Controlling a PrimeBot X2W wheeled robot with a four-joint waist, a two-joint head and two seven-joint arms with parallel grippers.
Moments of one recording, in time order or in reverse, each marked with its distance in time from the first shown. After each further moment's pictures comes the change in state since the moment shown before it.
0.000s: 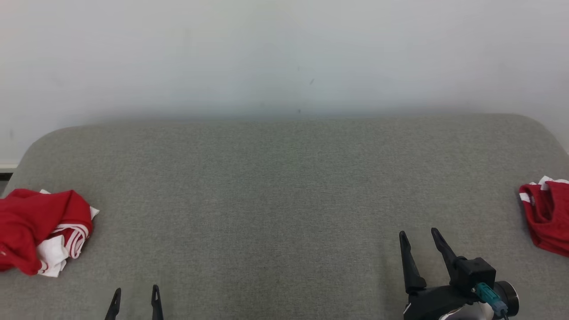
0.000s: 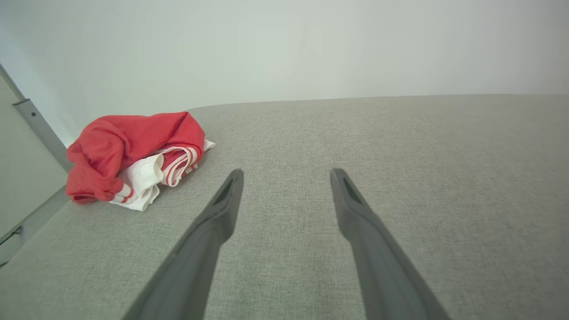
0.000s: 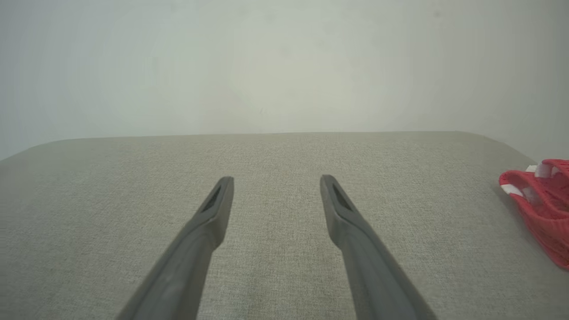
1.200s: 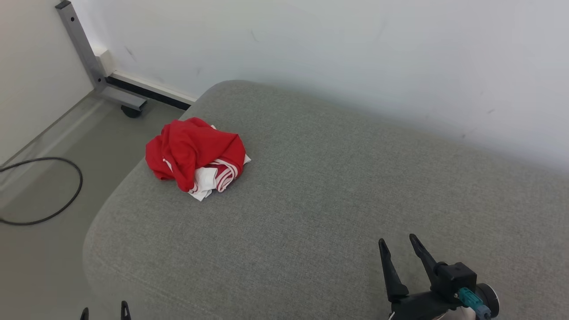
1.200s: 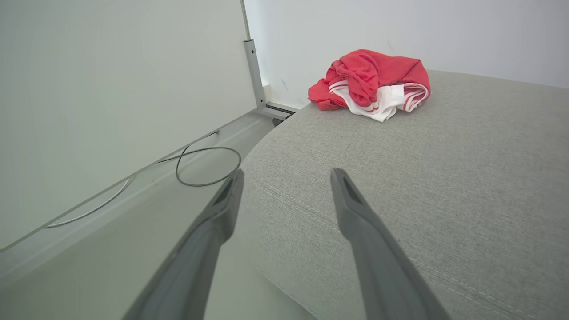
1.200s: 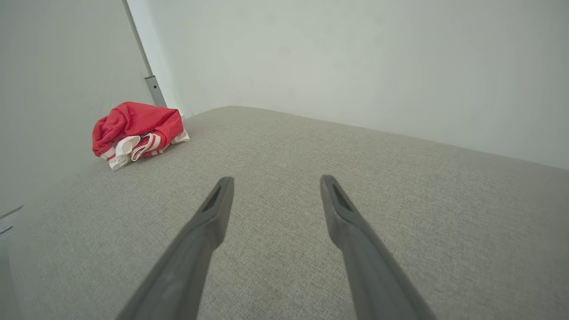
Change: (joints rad) left arm 0.055 0.006 0.098 -0.016 -0.001 0.012 0.000; right arm 0.018 0.001 0.091 0.003 0.045 0.000 0.000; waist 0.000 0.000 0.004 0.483
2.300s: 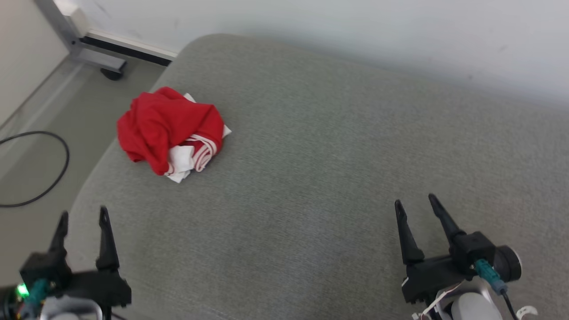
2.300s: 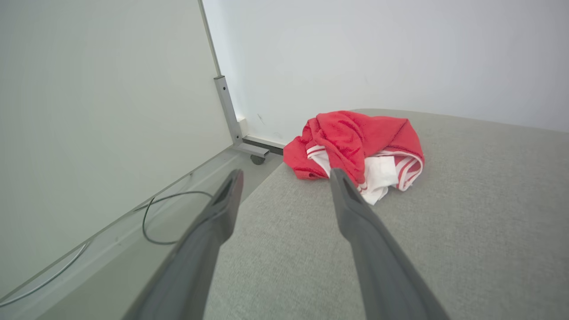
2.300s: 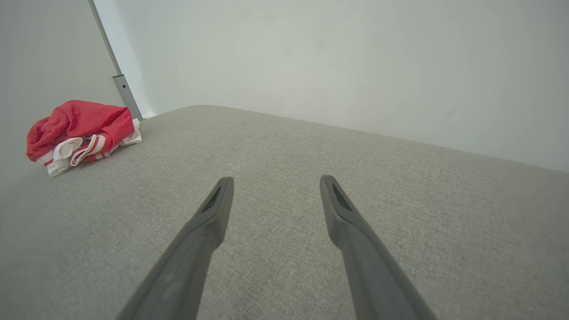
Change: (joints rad) left arm -0.359 0.065 0.048 0.153 -0.071 -0.119 0.000; right arm -0.075 -0.027 -0.047 -0.078 -0.089 0.000 0.000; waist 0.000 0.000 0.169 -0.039
